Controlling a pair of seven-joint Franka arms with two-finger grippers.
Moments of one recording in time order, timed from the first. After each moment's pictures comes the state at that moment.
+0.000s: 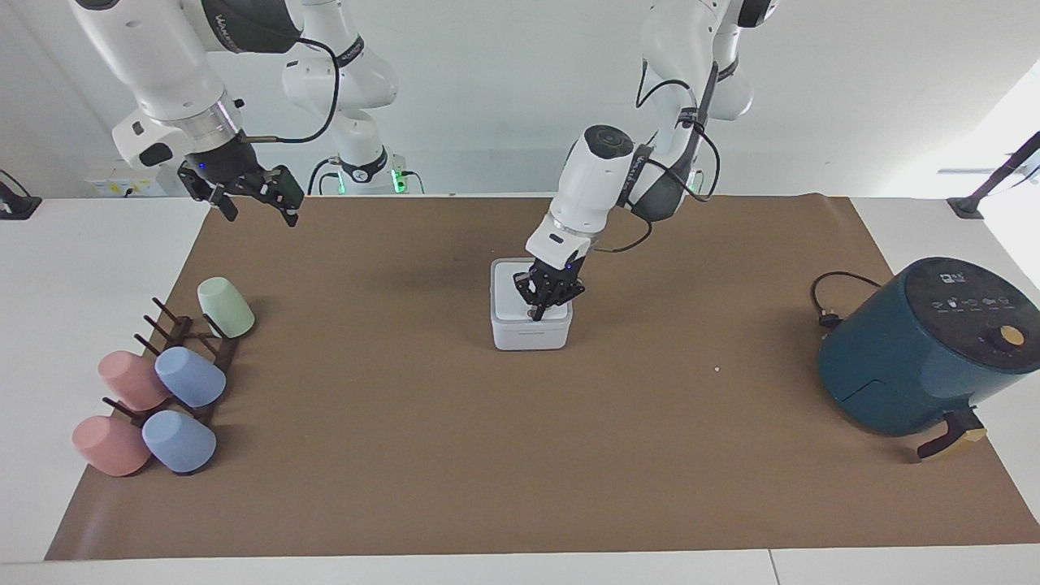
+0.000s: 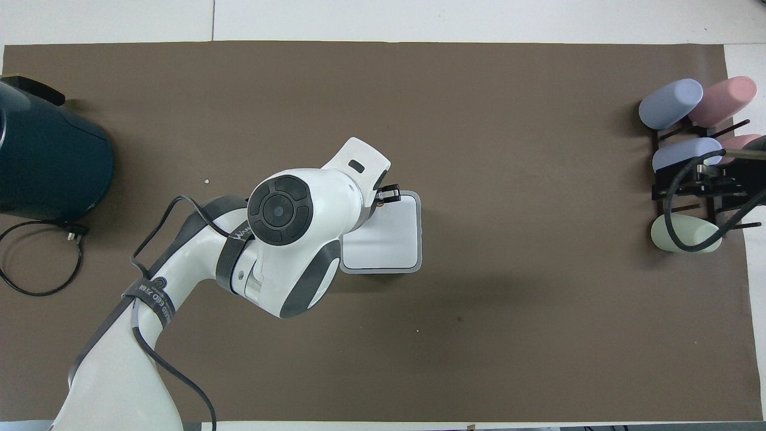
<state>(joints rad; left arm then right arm) -0.62 0.24 -0.07 -1.90 -0.14 2.46 -0.65 0.01 -0.05 -0.01 -1.65 0.01 1.55 0.15</state>
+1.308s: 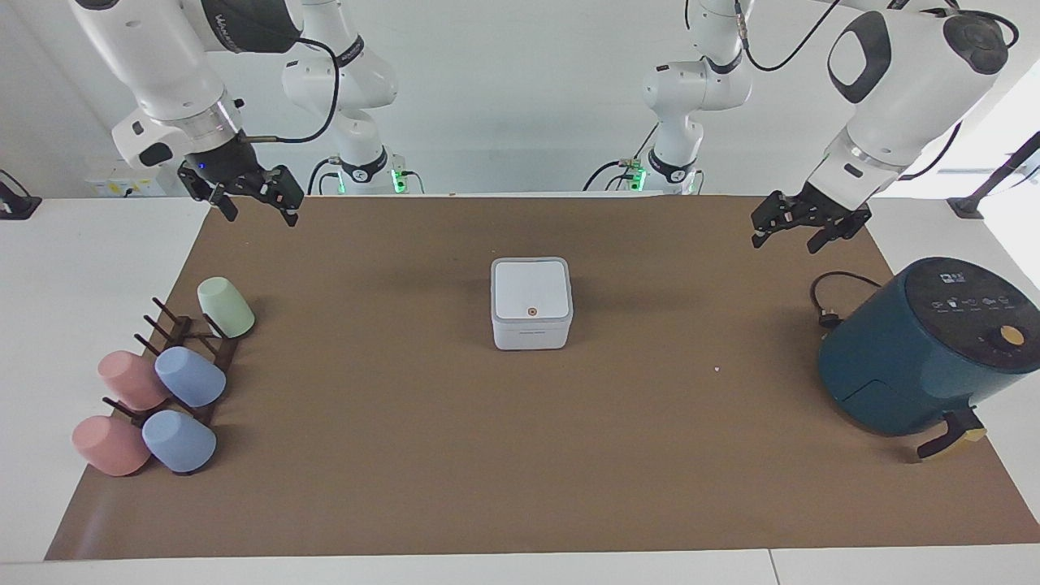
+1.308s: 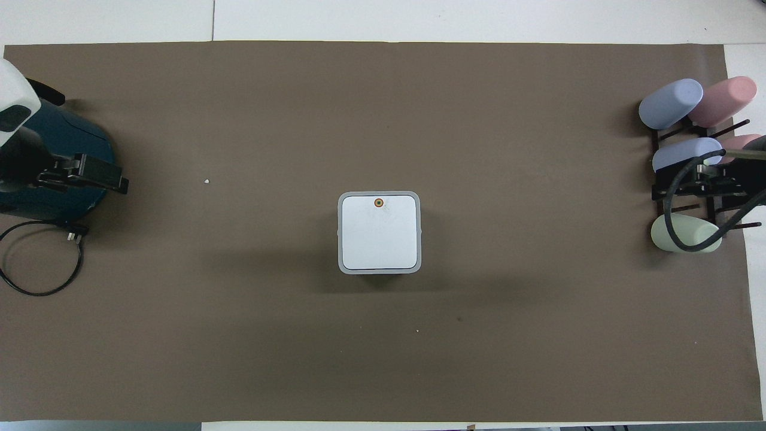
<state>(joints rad) -0.02 0.01 -0.04 -1.64 -0.09 1.59 0.08 0.01 -0.05 -0.01 -1.65 0.01 1.55 0.15</state>
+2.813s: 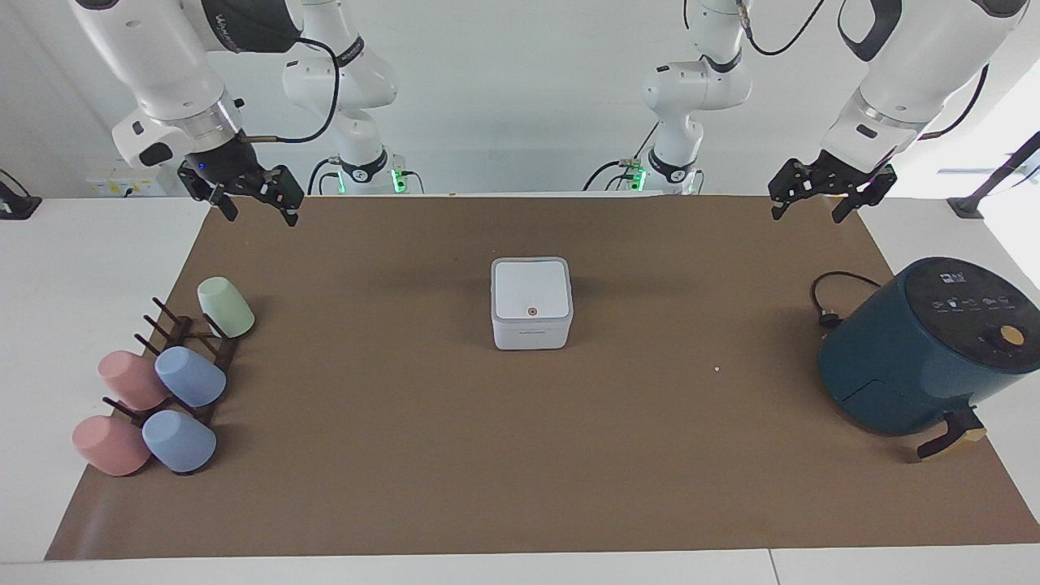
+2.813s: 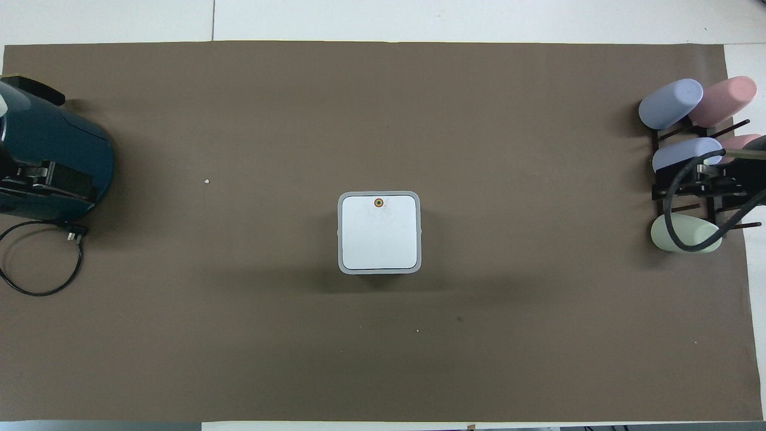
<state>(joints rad) 0.00 0.00 -0.09 -1.55 0.00 1.49 0.07 0.01 -0.05 -0.01 -1.65 0.01 1.55 0.15</state>
